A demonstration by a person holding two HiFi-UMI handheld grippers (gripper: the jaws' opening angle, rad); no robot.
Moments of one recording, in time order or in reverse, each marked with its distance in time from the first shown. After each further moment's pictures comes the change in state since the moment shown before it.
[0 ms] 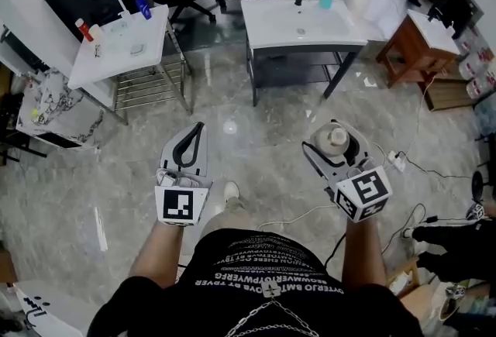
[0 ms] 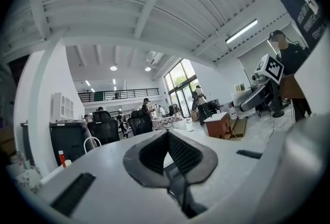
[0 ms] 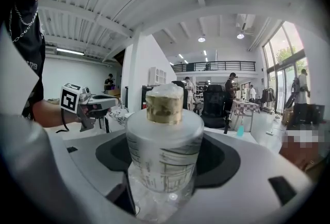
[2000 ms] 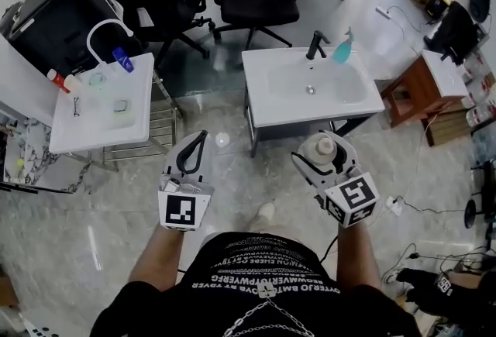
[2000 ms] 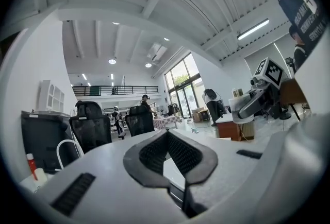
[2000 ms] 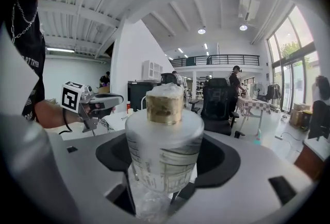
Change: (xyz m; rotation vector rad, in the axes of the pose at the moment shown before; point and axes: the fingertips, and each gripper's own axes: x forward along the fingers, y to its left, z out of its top) left arm 0.390 0.202 -0.057 -0.041 0.004 -0.044; right arm 0.372 -0.219 0.087 0.013 0.053 0.026
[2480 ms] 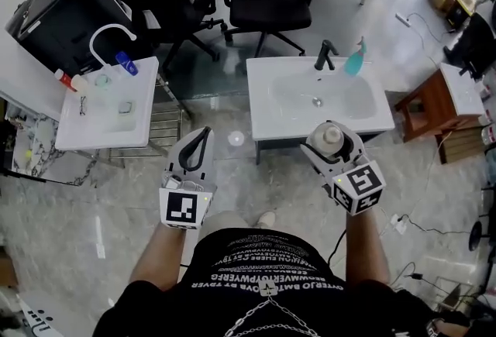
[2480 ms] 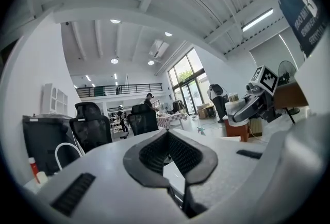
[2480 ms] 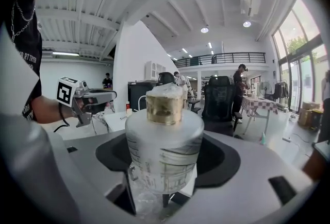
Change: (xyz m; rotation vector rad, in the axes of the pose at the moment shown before) left arm 0.089 -0.025 0.005 0.025 0.031 0.071; right arm 0.041 -0.121 -0.012 -0.009 -0.013 0.074
